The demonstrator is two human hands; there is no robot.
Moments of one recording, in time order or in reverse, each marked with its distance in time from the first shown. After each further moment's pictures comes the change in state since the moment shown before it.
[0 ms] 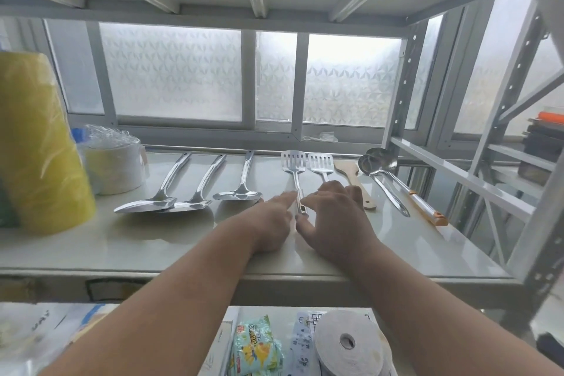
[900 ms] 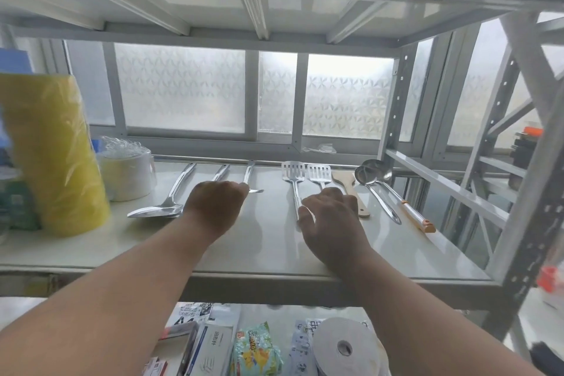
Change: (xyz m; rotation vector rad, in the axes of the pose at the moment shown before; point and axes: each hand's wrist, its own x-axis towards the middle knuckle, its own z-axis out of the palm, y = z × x) left_hand -0.033 -0.053 -0.049 0.735 0.514 -0.031; right_hand -0.007 -0.004 -0.011 0.121 0.029 0.071
